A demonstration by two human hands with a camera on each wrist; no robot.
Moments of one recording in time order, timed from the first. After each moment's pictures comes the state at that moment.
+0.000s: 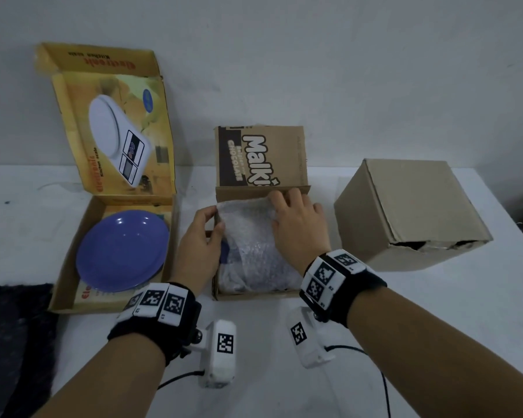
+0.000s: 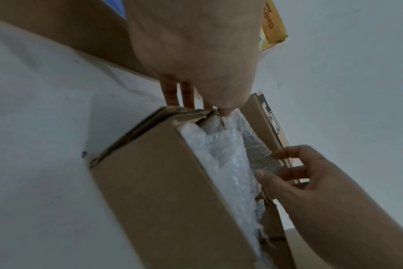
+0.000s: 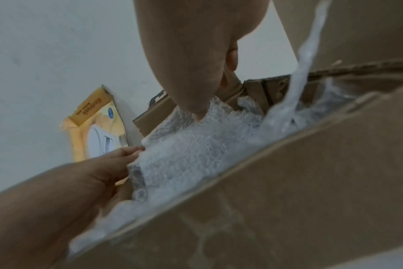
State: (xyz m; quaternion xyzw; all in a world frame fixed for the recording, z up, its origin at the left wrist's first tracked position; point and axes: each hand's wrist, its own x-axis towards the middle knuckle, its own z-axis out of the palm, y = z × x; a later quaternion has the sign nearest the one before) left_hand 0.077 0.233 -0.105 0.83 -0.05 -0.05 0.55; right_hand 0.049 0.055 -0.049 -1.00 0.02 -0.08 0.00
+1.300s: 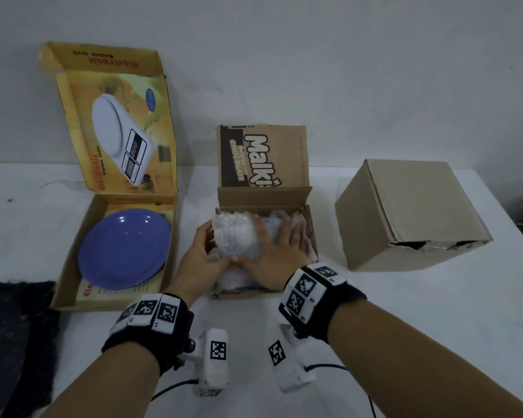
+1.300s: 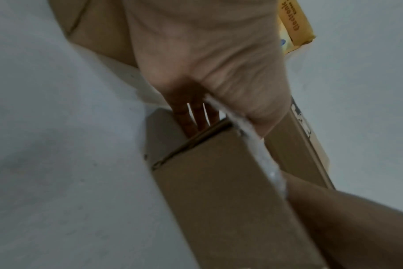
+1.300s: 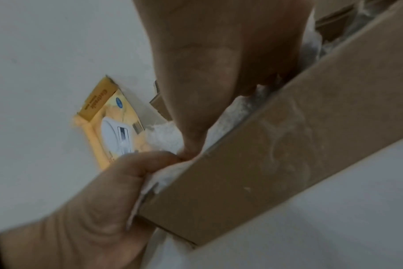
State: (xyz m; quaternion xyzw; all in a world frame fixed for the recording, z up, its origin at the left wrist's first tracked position) left_hand 0.062 0.244 -0.121 0.73 -0.03 -0.17 0.66; right_hand 0.030 0.087 -0.082 -0.96 0.11 0.20 0.15
